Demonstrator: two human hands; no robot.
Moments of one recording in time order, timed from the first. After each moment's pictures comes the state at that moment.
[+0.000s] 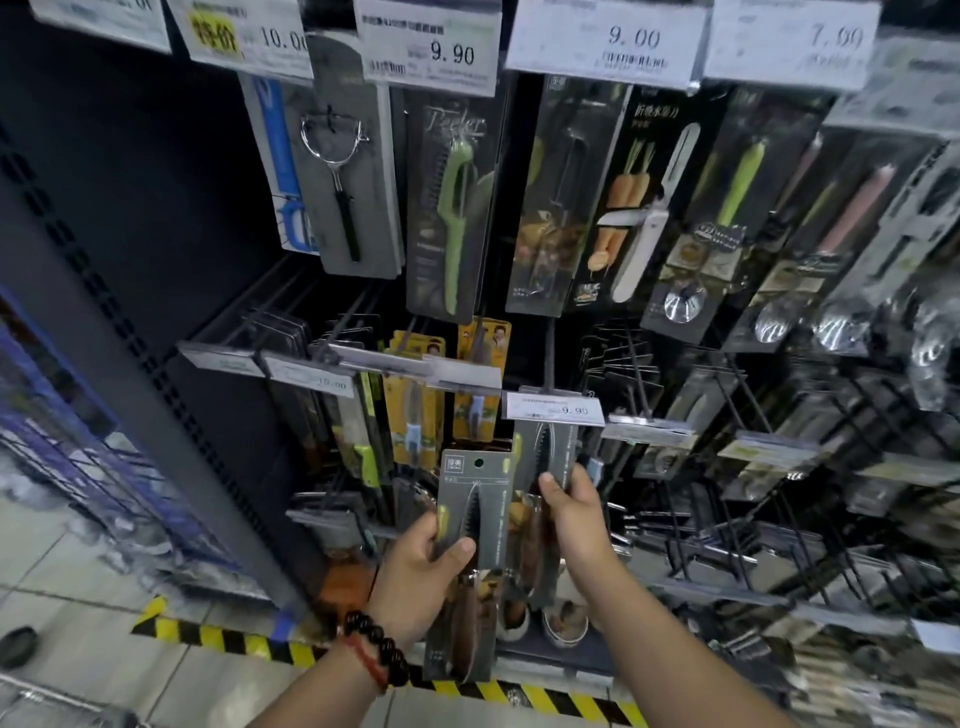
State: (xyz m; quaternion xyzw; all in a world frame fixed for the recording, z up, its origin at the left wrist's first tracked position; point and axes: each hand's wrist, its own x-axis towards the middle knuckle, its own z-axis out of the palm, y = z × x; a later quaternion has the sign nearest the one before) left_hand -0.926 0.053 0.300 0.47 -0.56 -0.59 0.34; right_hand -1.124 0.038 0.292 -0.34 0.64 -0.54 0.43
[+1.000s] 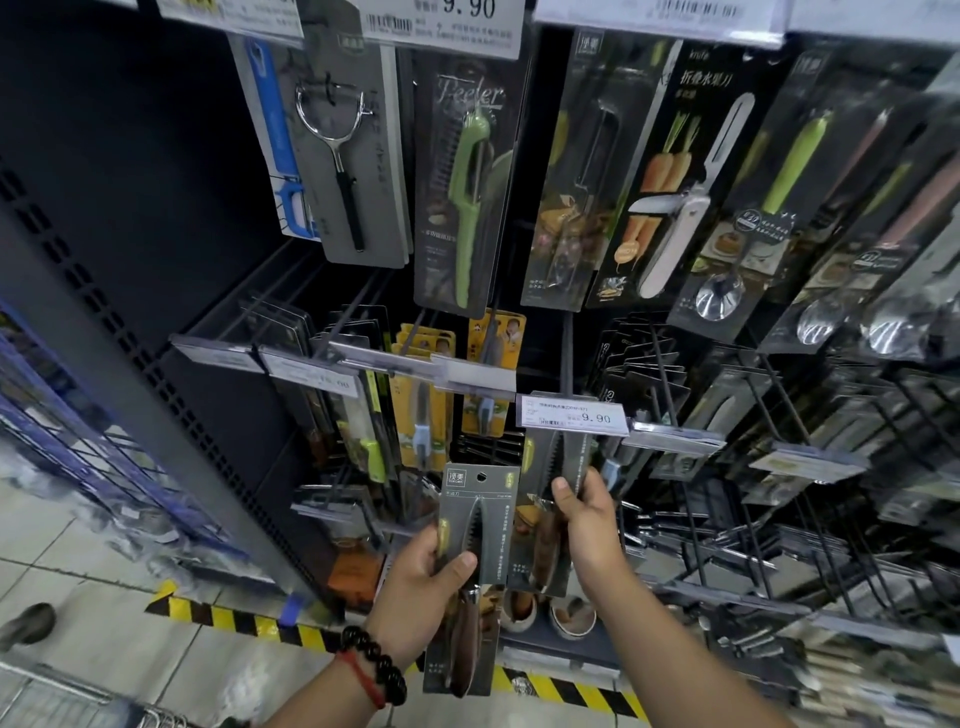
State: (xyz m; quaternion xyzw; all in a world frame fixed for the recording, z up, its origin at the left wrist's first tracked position) left_hand -0.924 0.046 0.286 0.48 -0.53 -0.62 0.33; right_hand -1.128 0.025 0.277 -0.31 0.62 -0.57 0.44
